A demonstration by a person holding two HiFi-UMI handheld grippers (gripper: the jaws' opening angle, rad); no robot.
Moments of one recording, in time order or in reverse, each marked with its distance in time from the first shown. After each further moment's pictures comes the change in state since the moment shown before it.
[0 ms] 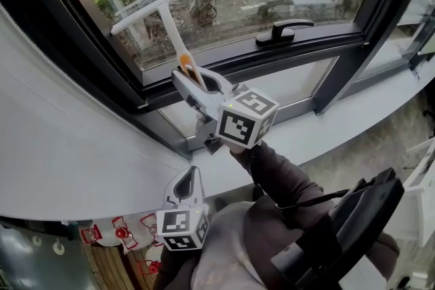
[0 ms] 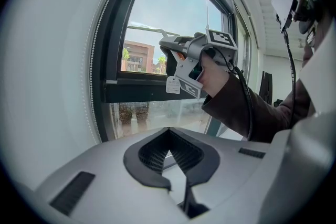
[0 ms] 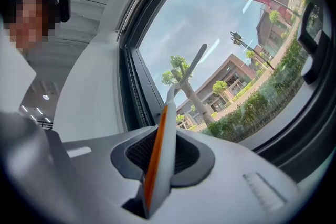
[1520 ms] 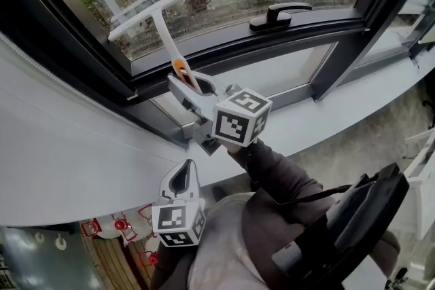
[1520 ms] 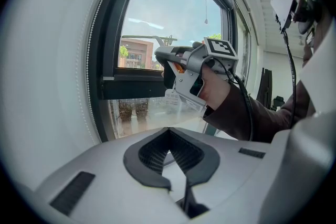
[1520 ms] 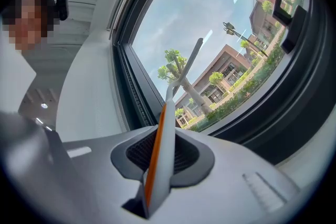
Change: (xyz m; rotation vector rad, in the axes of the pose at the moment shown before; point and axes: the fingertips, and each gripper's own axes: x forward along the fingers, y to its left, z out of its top) left arm 0.004 -0.006 -0.007 0.019 0.035 0.003; right arm -0.019 -0.016 -0.041 0.084 0.063 -0.012
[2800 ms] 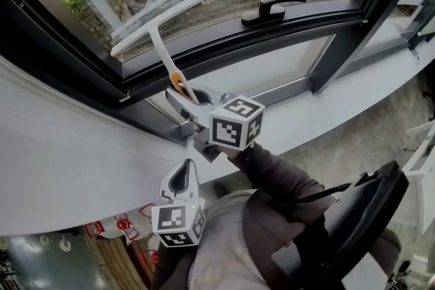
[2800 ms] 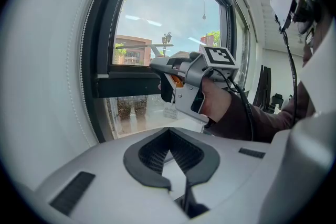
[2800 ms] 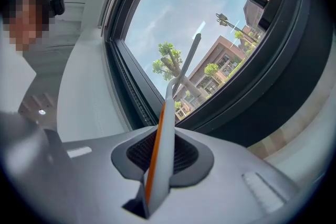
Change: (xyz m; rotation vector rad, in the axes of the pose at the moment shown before) left arm 0.008 -0.008 -0.004 0.017 0.028 -0.011; right arm -0.015 -0.017 -0.039 0.083 0.071 -0.029
